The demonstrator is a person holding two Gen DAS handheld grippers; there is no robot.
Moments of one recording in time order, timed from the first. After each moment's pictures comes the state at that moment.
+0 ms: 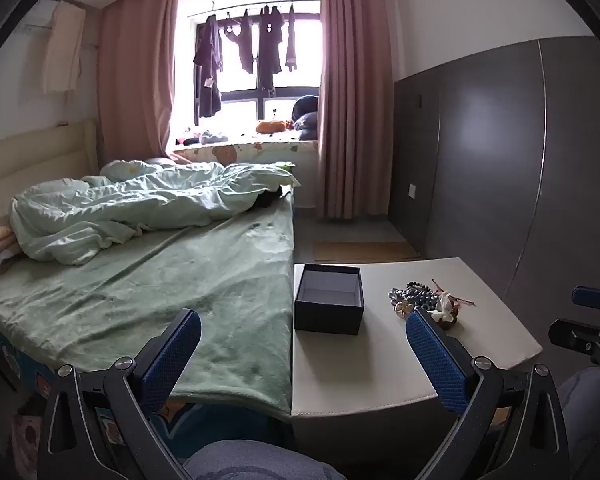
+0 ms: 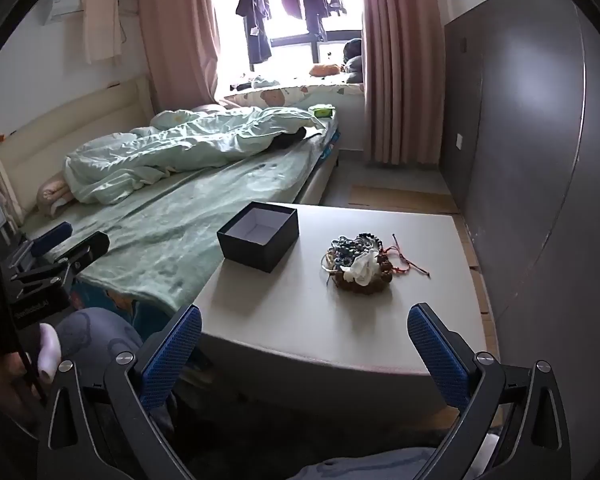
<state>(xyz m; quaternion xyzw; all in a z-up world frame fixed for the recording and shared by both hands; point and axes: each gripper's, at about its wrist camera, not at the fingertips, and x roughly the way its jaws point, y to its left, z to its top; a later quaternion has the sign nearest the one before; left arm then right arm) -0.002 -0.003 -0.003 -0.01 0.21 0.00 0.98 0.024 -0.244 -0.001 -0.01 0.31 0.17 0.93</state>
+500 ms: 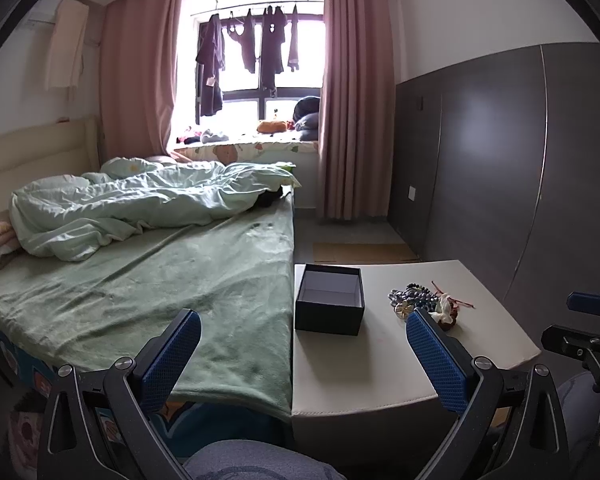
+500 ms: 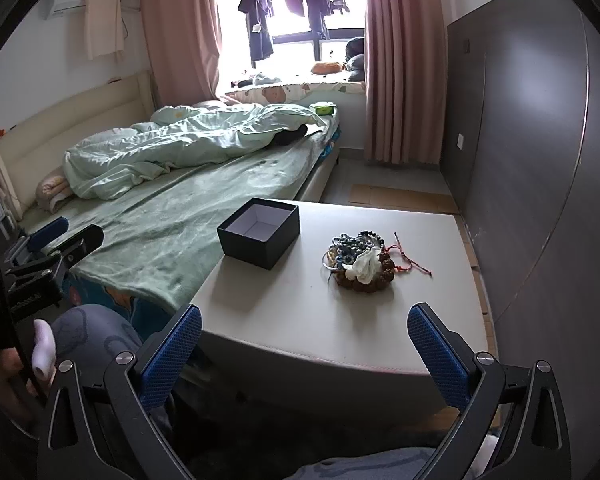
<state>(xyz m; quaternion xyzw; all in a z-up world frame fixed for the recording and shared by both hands) -0.003 -0.001 -0.004 -0.01 0.21 0.00 0.98 0.025 -0.240 -0.006 -0.02 0.32 0.16 0.93</state>
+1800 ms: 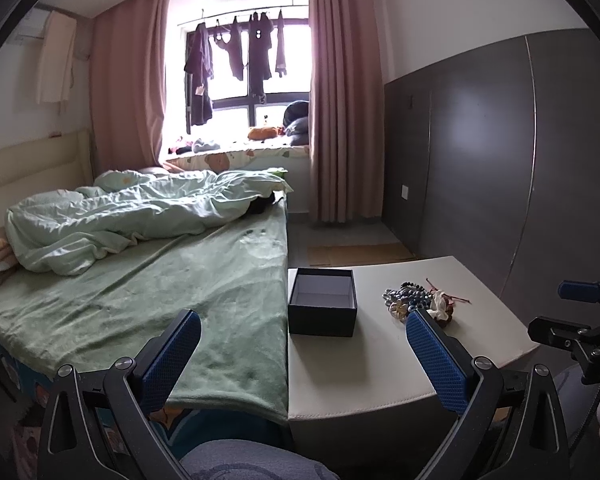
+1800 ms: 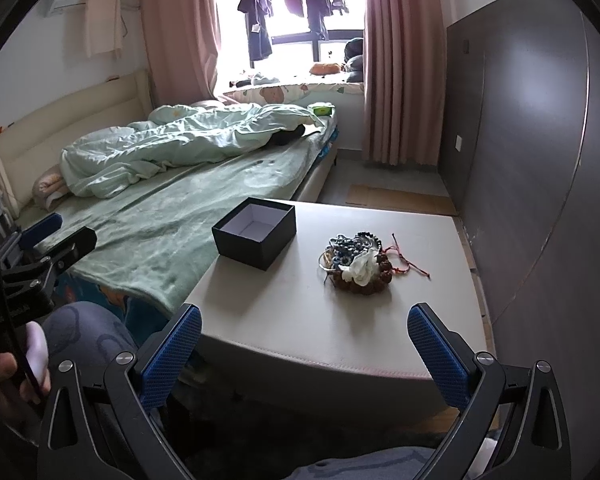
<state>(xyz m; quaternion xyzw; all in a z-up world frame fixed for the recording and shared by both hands) -0.004 -0.011 -0.003 0.01 0.20 -0.01 0.98 0.028 -0.237 -0.009 -0.02 0.31 0.16 0.94</state>
